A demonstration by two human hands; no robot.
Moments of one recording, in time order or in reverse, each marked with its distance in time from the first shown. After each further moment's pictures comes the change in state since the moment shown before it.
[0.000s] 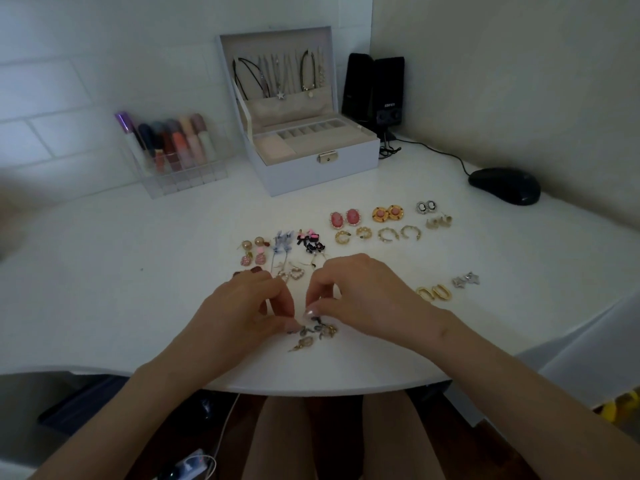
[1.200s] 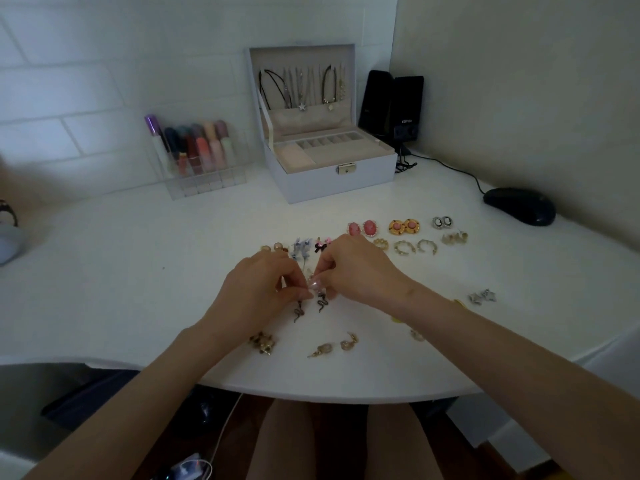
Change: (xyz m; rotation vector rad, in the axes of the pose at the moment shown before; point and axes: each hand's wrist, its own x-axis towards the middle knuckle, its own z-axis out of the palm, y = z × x) left_hand 0.031 -0.021 0.001 0.035 0.162 0.023; right_hand 0.050 -0.005 0.003 0.060 0.018 0.170
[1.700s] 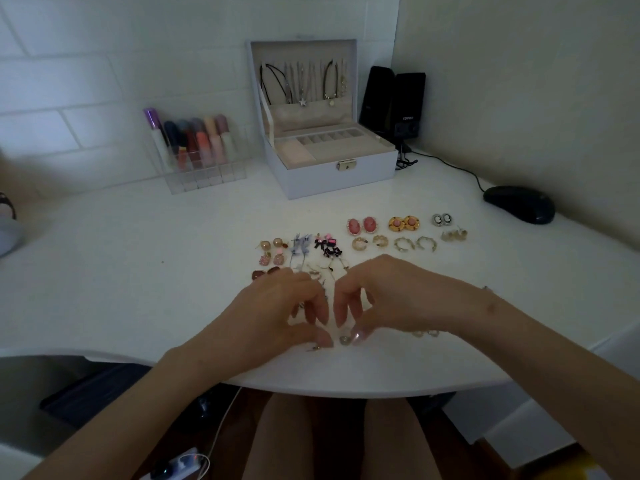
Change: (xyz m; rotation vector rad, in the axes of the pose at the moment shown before) left_hand -0.026 0.021 -0.007 -0.047 -0.179 0.201; right_hand -0.051 0.001 -0.035 -0.152 -0.335 -0.144
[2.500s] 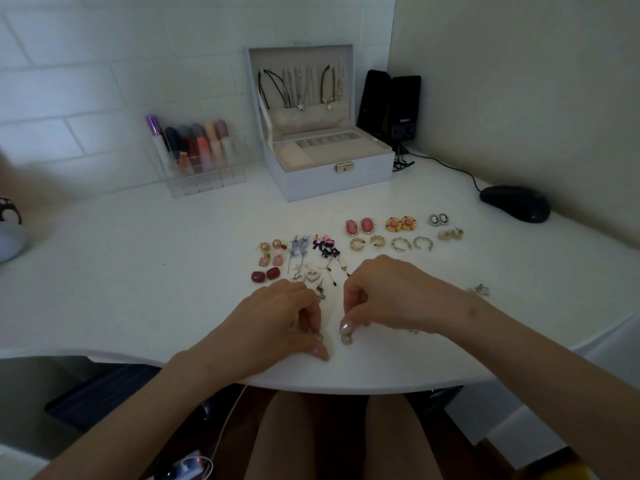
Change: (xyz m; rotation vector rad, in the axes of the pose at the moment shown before) left_hand -0.004 0.008 0.004 0.044 -0.124 -0.084; right_hand 0.005 0.007 0.010 -0.043 0.091 0.090
